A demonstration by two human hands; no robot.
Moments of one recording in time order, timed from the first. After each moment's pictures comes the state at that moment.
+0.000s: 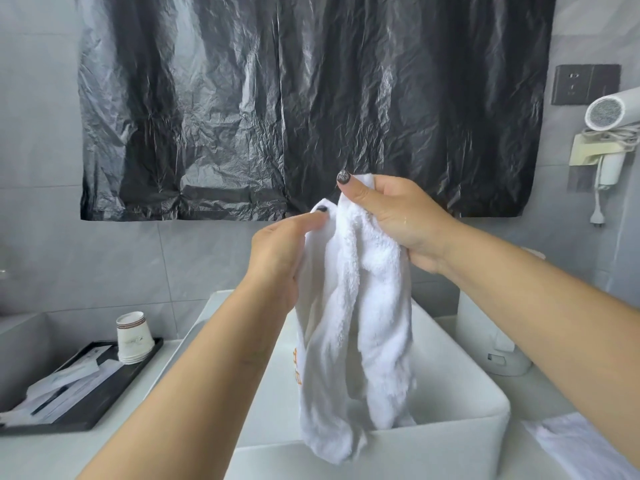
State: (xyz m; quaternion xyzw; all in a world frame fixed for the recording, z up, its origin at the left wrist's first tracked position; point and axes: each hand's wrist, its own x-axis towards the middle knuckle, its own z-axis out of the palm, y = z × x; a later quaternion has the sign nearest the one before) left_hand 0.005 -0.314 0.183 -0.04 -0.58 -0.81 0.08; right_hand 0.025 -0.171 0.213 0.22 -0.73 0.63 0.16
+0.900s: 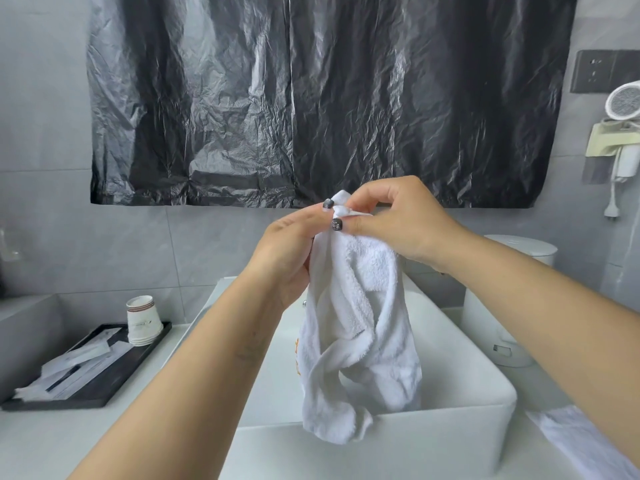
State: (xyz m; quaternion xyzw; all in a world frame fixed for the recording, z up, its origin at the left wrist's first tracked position) left_hand 0.001 -0.330 0.165 -0.21 -0.56 -0.80 0.00; right_hand 0.017 -0.171 0.195 0.27 -0.81 0.45 0.26
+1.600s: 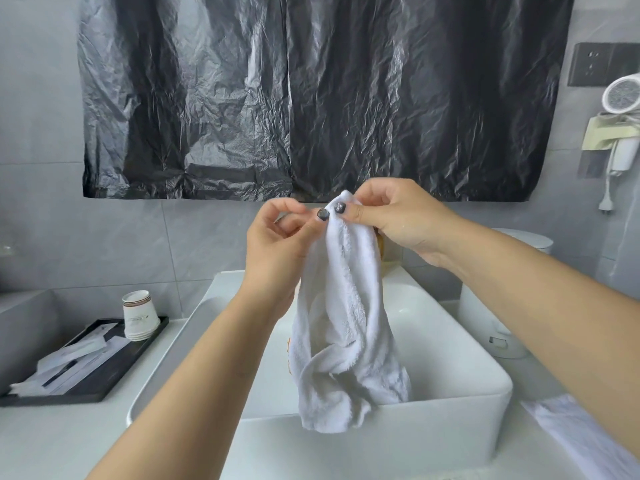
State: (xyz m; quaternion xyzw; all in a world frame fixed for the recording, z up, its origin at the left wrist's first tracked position) left_hand 0.000 -0.333 0.141 -0.26 -0.51 -0.80 0.19; right_hand 0.009 -0.170 0.191 0.18 -0.82 0.51 0.17
